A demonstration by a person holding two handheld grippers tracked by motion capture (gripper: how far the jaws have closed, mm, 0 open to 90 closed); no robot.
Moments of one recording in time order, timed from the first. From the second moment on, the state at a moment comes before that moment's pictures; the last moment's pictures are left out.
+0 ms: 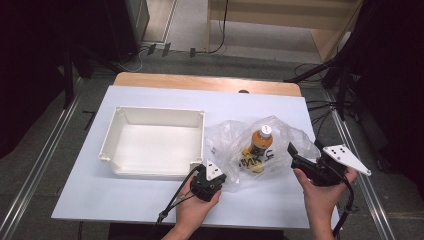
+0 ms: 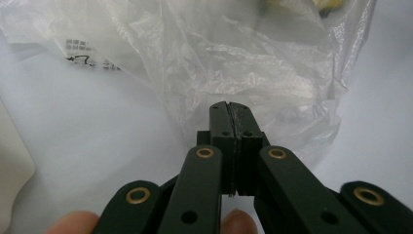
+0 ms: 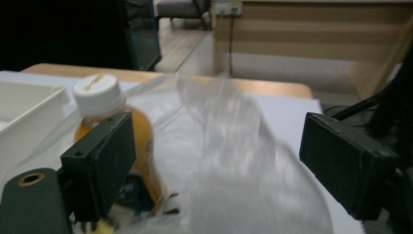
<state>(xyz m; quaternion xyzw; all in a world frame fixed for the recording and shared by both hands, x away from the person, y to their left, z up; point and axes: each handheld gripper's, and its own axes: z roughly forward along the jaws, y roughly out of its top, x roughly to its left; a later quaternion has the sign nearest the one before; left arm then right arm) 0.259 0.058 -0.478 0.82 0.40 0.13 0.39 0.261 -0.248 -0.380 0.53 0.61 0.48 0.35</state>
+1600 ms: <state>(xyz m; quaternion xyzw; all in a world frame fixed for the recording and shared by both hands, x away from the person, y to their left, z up) 0.271 0.038 -0.437 0.76 0.41 0.20 0.46 0.362 -0.225 -0.485 0.59 0.69 0.38 0.15</state>
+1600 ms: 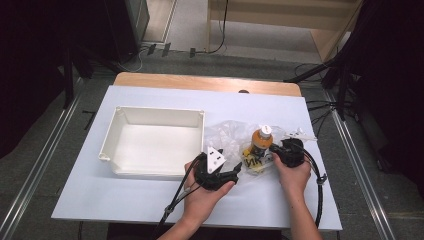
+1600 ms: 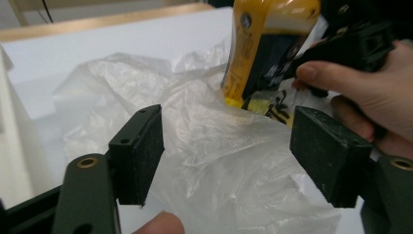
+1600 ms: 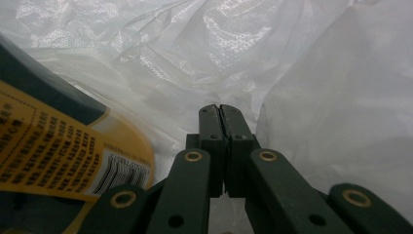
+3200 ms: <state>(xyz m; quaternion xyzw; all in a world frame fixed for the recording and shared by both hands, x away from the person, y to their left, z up) 0.277 0.052 -0.478 0.81 0.42 0.17 0.37 0.329 -0.282 -0.483 0.61 0.67 0.36 0.19</state>
